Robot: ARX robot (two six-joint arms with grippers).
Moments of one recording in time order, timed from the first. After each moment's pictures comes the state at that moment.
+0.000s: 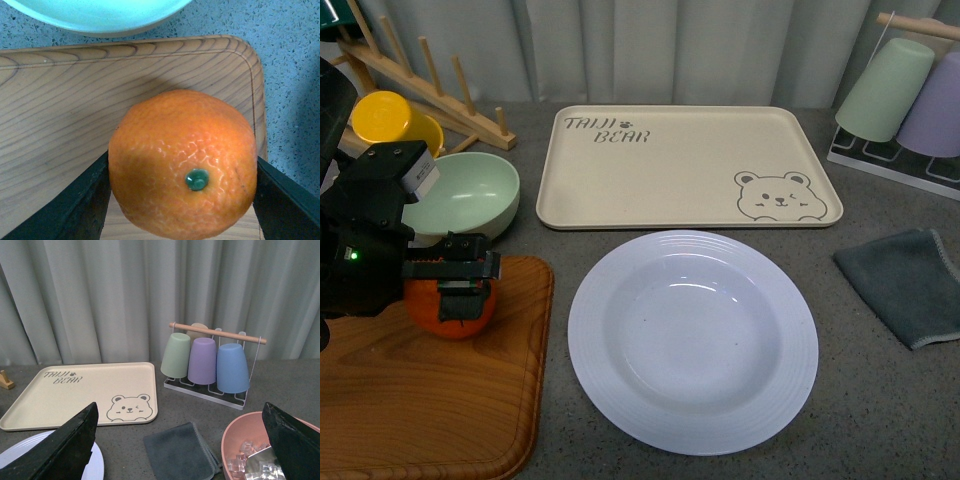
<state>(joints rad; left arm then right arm) -0.19 1.91 0.73 0.19 0.01 -0.14 0.00 0.00 0.01 0.00 0.00 0.00</state>
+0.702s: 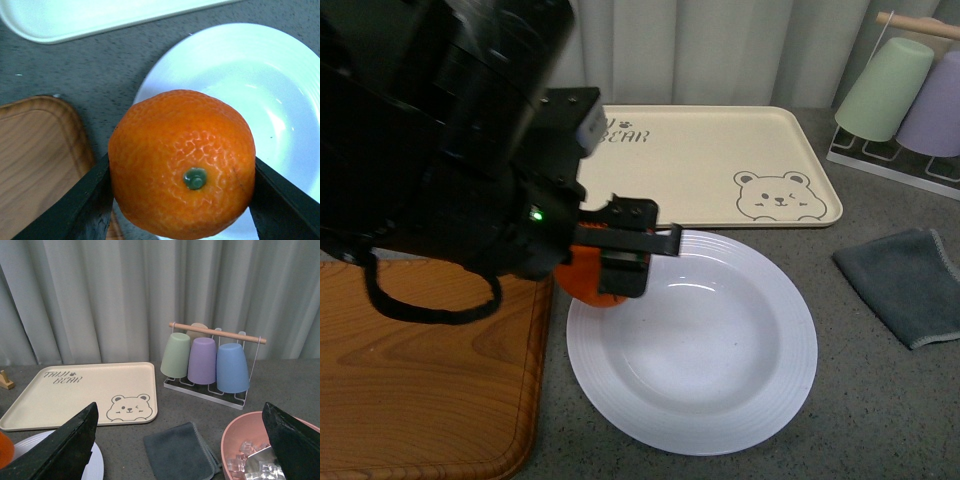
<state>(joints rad) -0.50 1.92 0.89 0.14 0.00 -0.24 0.00 0.00 0.01 0.00 0.00 0.00</state>
